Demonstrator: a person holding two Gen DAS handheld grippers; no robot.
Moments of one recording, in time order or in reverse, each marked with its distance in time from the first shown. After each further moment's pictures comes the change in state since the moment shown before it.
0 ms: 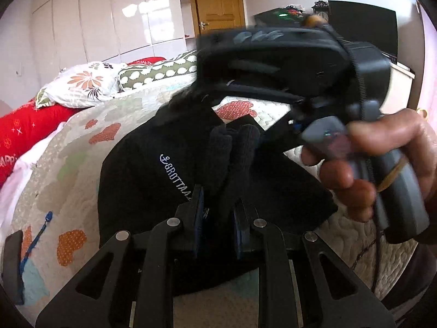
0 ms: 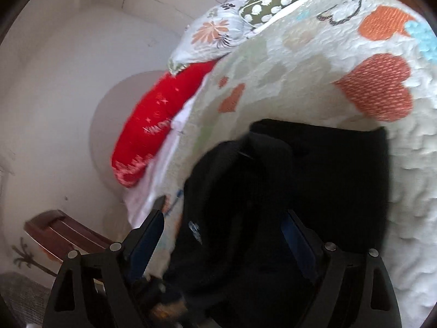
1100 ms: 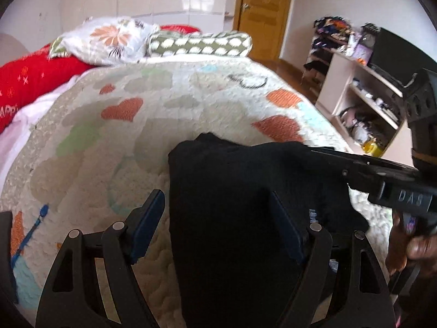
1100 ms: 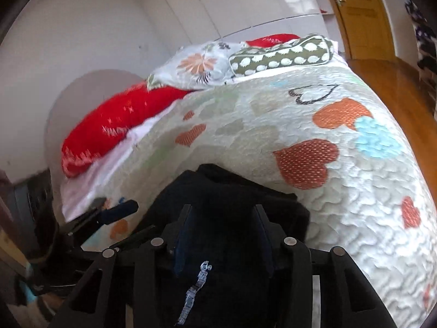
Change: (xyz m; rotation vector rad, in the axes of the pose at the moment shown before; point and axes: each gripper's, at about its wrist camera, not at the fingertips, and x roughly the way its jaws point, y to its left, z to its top) left arm 0.057 0.072 0.044 -0.287 0.150 0.019; right arm -0.043 0.019 0.011 -0.309 -0.162 -0.397
